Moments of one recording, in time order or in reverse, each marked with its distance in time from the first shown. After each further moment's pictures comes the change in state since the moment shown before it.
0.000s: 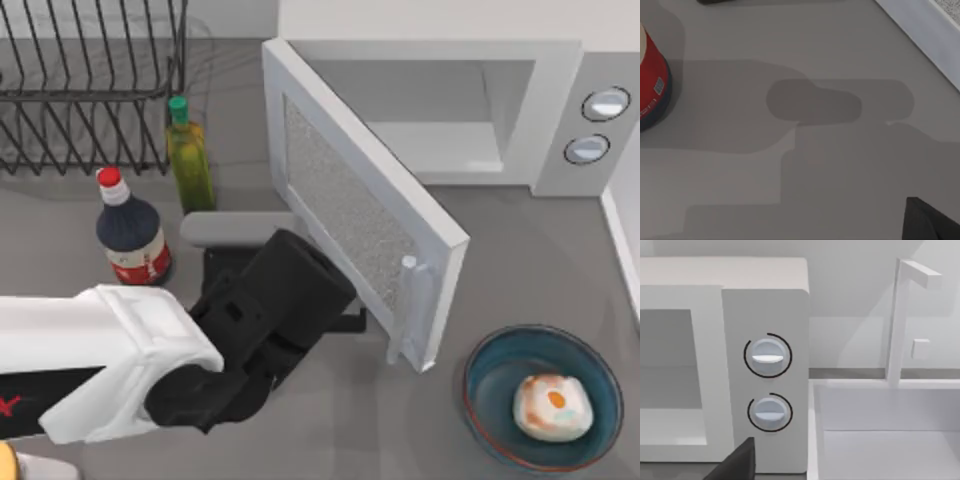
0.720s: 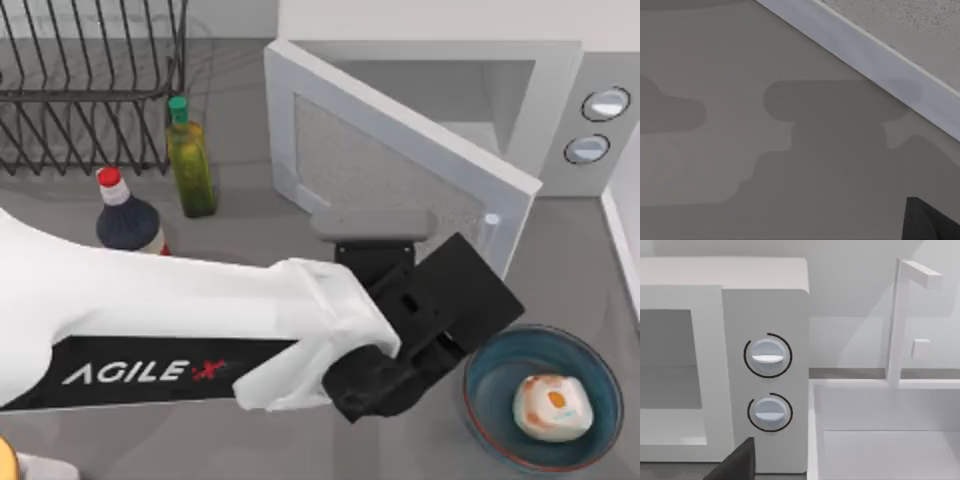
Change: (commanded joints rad) left arm -0.163 0.286 0.348 -0.154 -0.083 -0.171; right arm 0.000 0.000 0.000 0.000 0.000 0.000
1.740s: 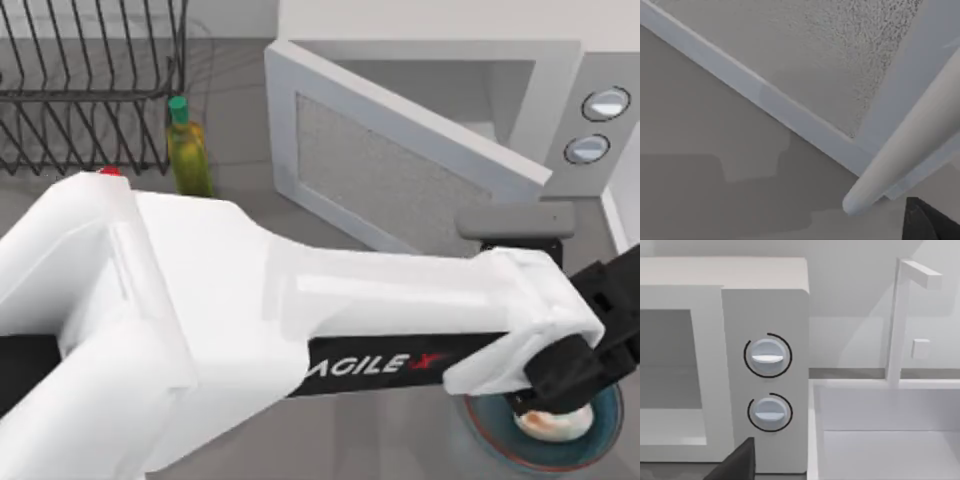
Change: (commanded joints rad) left arm -0.118 0.333 0.499 -0.247 -0.049 -0.137; right arm 0.000 0.000 0.000 0.000 0.000 0.000
